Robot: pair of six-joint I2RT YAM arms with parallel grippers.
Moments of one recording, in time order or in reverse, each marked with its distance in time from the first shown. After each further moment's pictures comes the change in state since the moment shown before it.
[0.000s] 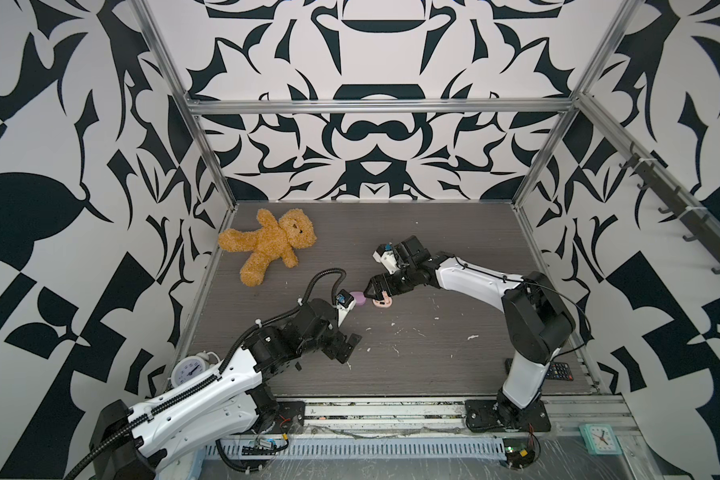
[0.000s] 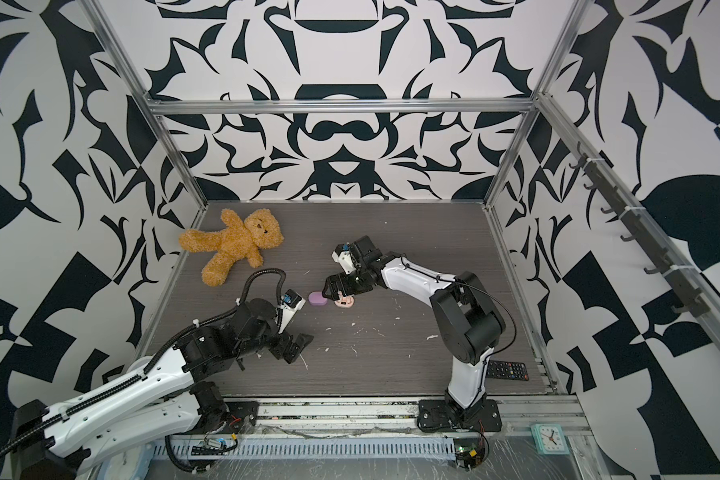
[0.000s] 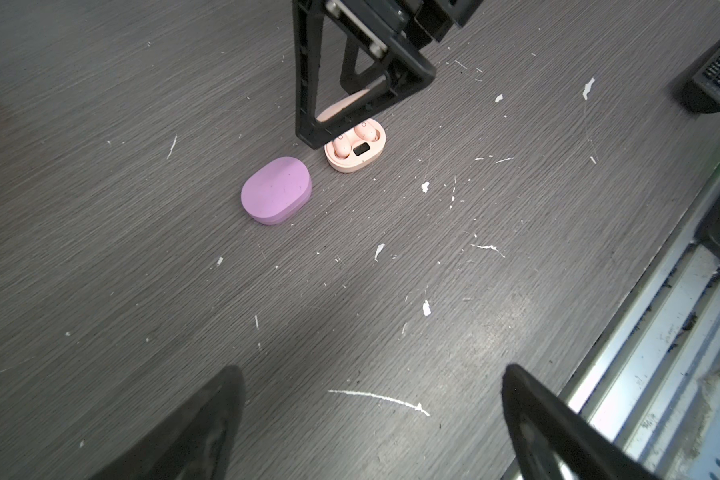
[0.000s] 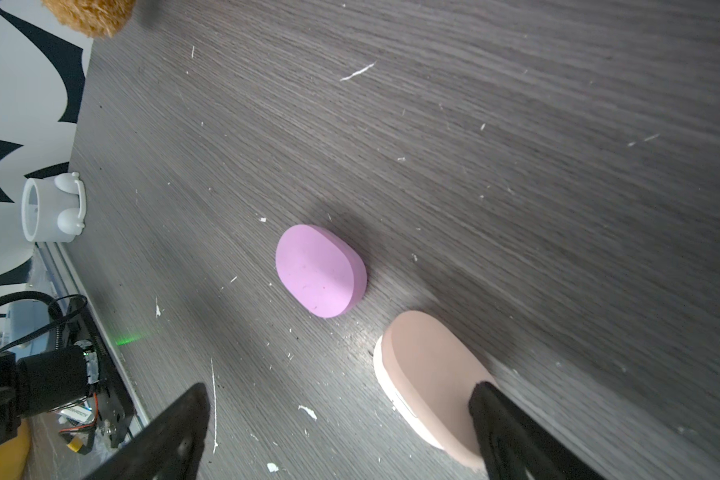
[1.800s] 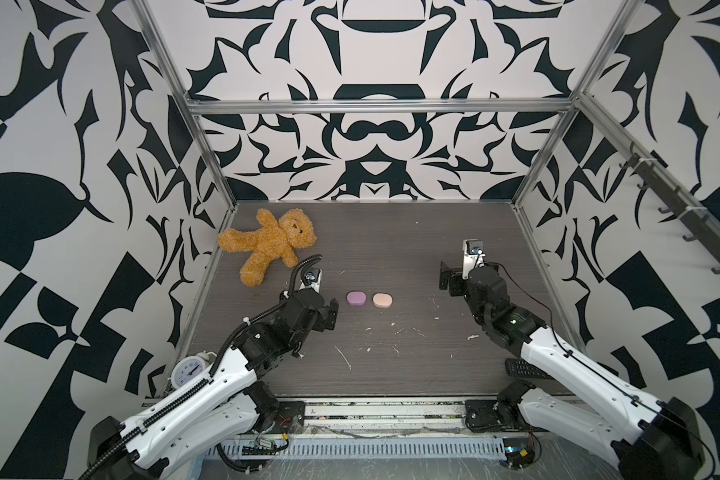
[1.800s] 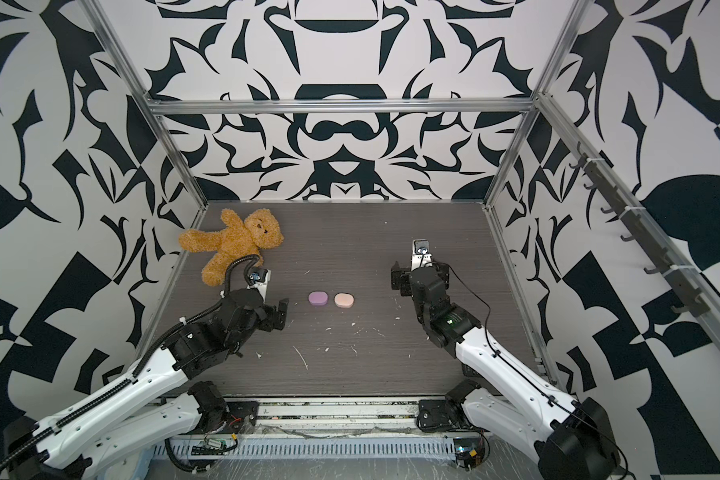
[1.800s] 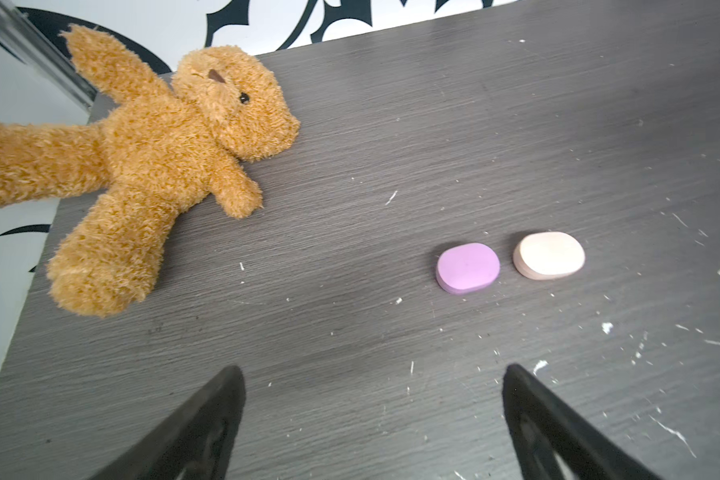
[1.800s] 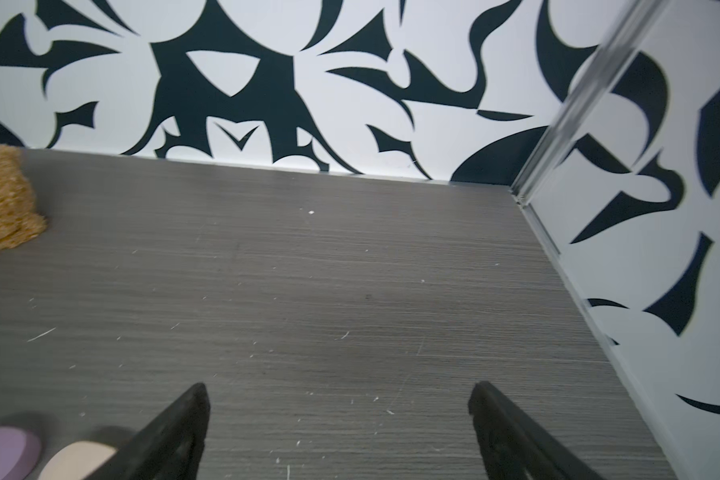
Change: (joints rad) left arm 0.142 -0.019 0.051 0.016 -0.418 -0.149; right arm -0.072 -0.858 -0.586 0.341 0.990 -0.122
